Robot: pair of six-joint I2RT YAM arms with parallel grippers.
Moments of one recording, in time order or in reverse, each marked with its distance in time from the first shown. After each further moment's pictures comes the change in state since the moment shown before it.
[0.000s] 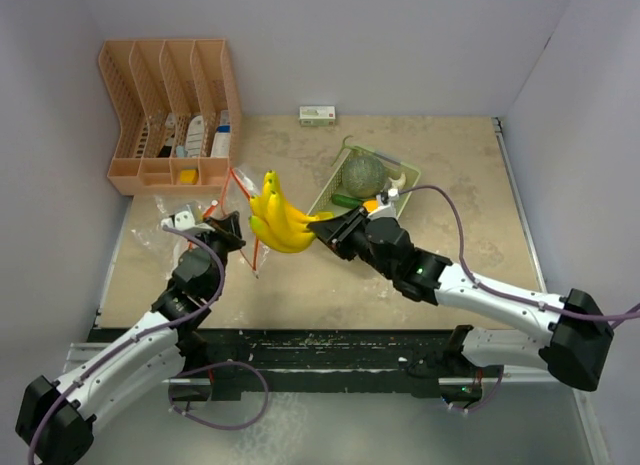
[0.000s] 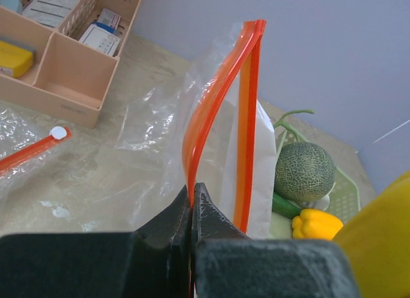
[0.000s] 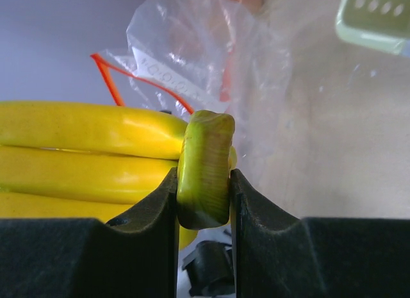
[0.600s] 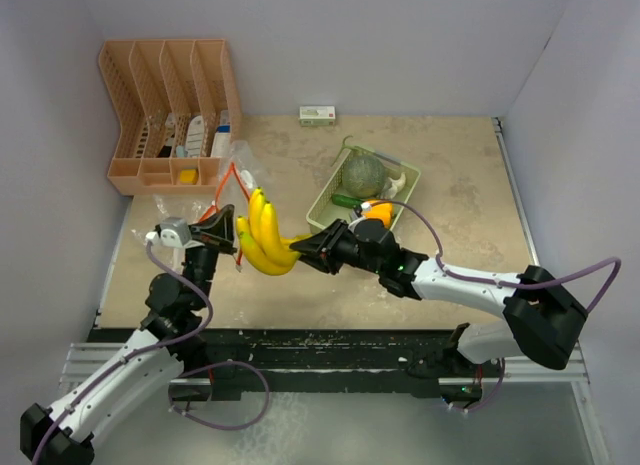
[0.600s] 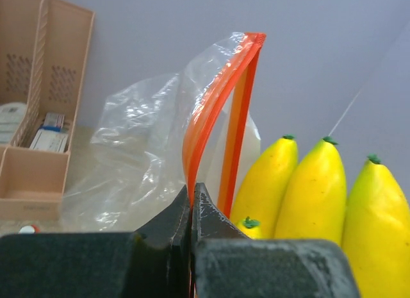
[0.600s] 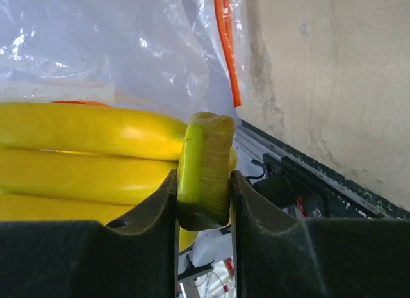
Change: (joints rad) left arm 0.000 -0.182 -0.082 0.250 0.172 0.285; right arm -0.059 0.205 -0.076 0.238 -0.415 0.262
